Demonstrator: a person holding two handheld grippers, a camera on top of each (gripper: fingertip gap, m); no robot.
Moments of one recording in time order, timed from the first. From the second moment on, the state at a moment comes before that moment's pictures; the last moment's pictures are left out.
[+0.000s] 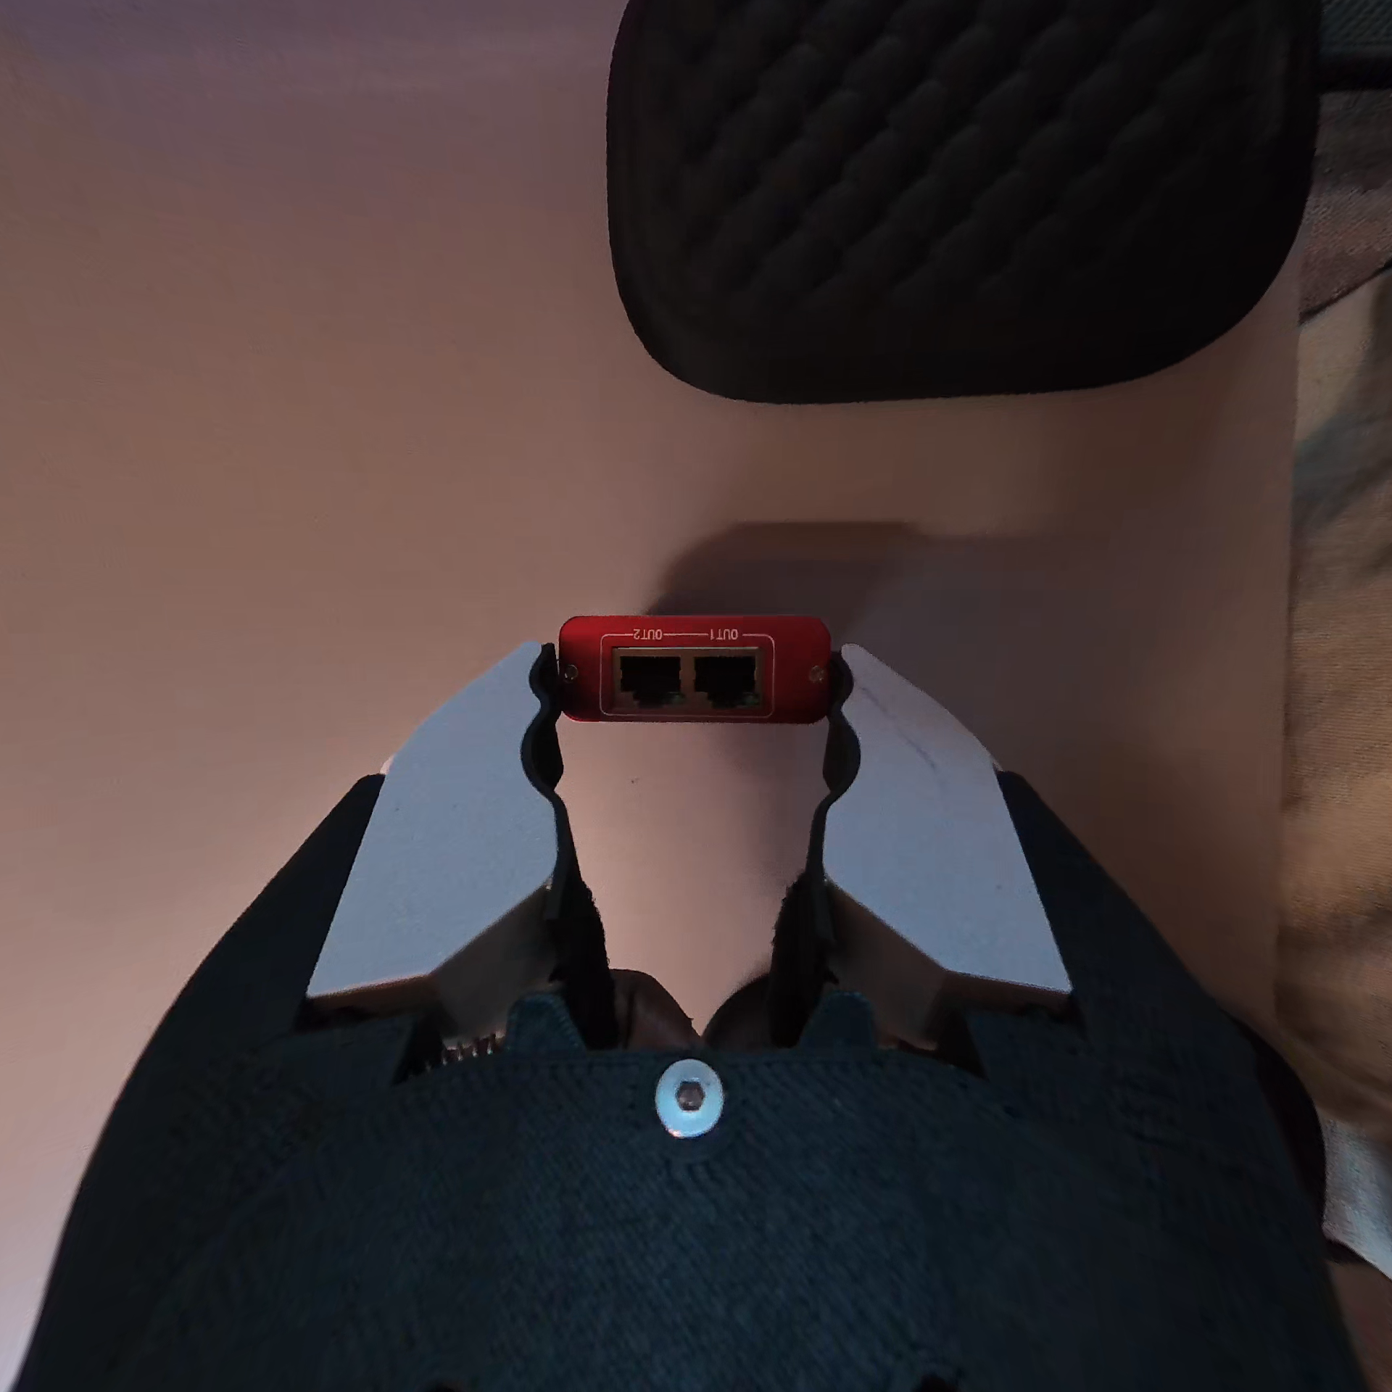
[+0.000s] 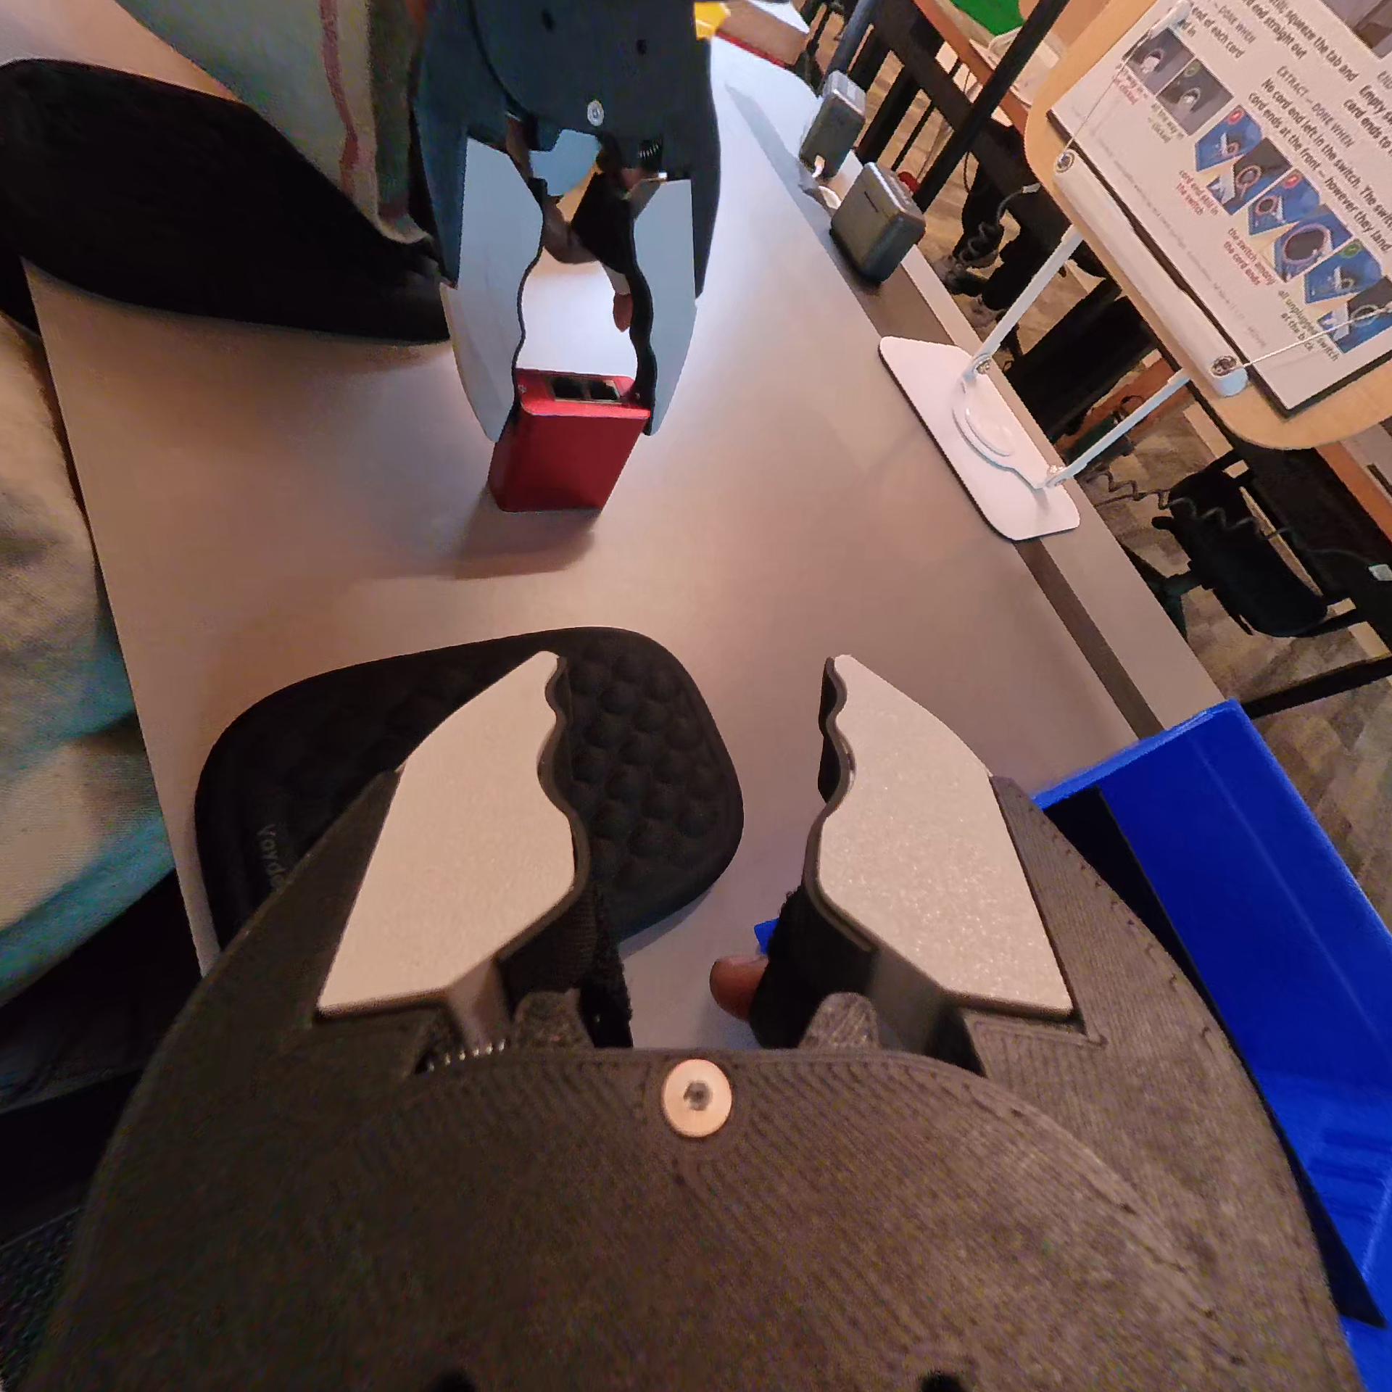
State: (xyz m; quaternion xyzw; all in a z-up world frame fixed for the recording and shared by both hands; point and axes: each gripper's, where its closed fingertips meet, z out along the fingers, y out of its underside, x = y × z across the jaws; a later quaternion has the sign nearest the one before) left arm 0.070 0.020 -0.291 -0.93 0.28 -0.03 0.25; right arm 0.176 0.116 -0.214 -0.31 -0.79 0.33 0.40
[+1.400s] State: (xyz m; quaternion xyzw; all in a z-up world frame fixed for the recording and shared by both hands) left arm -0.087 -0.302 -0.238 -0.90 -0.21 0.14 0.35; right arm 0.155 0.089 -0.232 -0.30 -0.82 0.33 0.36
